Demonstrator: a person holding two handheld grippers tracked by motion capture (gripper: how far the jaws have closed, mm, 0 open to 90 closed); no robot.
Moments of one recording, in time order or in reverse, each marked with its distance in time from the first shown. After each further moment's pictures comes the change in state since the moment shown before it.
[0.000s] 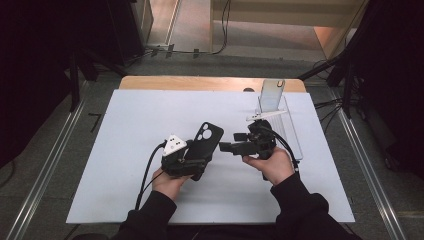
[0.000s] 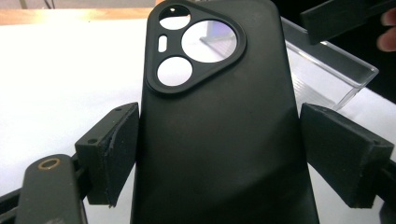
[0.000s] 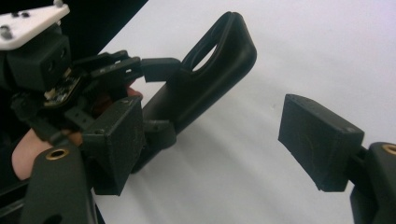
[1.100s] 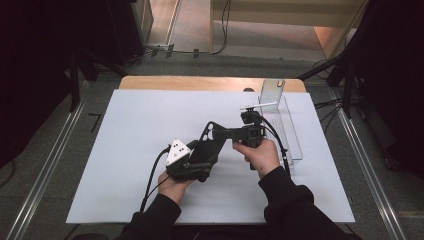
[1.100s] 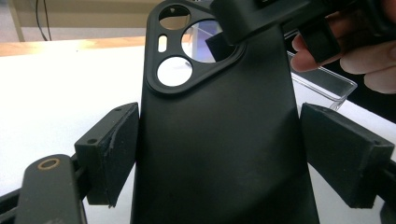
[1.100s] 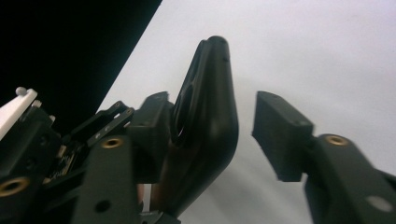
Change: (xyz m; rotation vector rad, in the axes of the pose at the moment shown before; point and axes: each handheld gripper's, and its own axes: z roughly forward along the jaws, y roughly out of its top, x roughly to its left) left arm -0.015 -0.009 0.003 -0.107 -0.024 0.039; right arm -0.021 0.022 0.031 0.012 0.099 0.217
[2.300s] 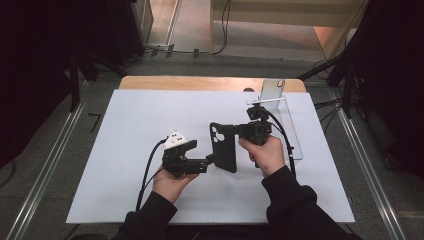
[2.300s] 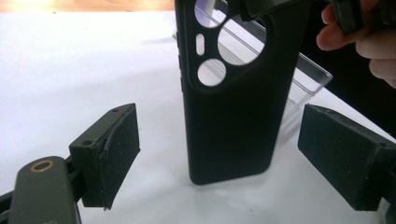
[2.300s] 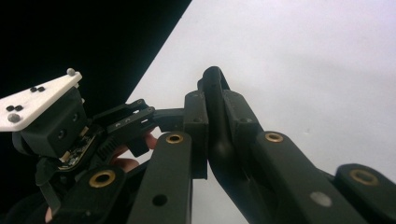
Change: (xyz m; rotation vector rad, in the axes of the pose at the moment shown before) left arm 0.006 0.033 -0.009 0.192 -0.078 -0.099; right arm 0.010 0.006 -0.024 -0.031 0.054 -0.041
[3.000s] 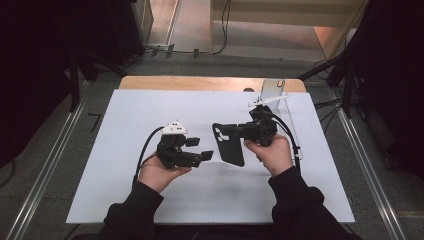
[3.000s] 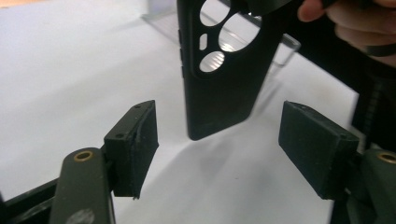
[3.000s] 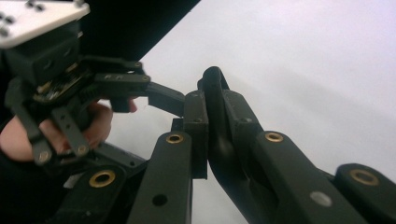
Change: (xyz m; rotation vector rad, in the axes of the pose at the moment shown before) left arm 0.012 0.035 -0.013 0.166 -0.147 0.108; right arm 0.012 -0.001 -0.017 0.014 -0.020 -0.231
